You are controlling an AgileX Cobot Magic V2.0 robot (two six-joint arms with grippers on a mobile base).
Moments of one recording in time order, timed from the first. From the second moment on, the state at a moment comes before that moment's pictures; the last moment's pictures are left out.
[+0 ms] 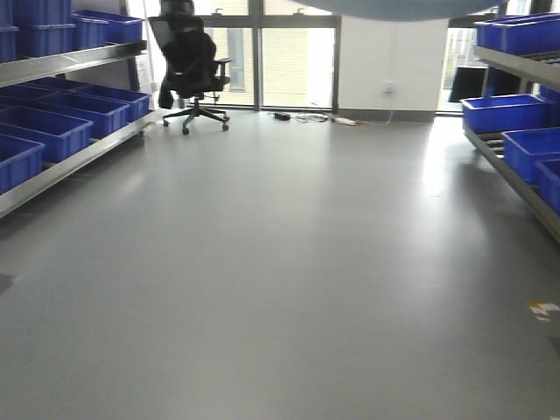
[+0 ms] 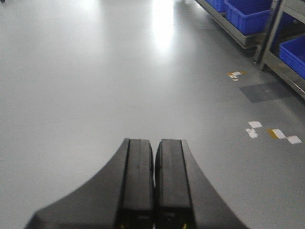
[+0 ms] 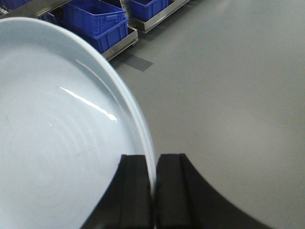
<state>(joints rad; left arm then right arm) -0.63 0.45 -0.48 0.42 0.50 -0.47 0.43 0.81 -0.86 0.45 0.51 -0.22</state>
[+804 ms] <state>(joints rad) -0.63 0.45 -0.48 0.42 0.50 -0.47 0.43 0.81 -0.86 0.45 0.51 -0.22</state>
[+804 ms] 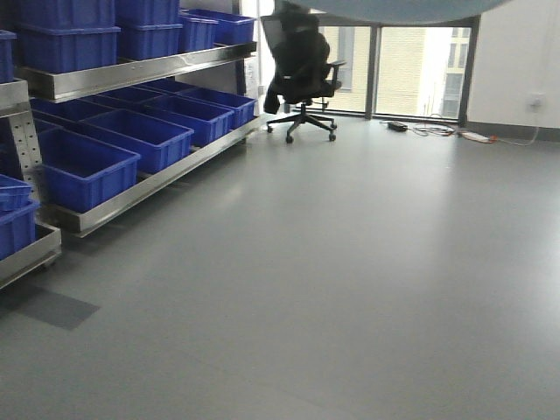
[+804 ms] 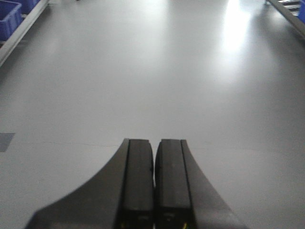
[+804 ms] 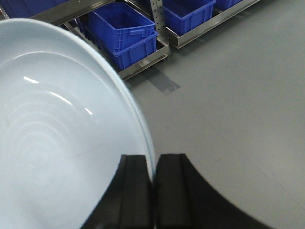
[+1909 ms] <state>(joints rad) -0.63 0.45 -0.48 0.42 0.50 -0.47 0.43 0.81 -0.86 0.45 0.52 -0.22</state>
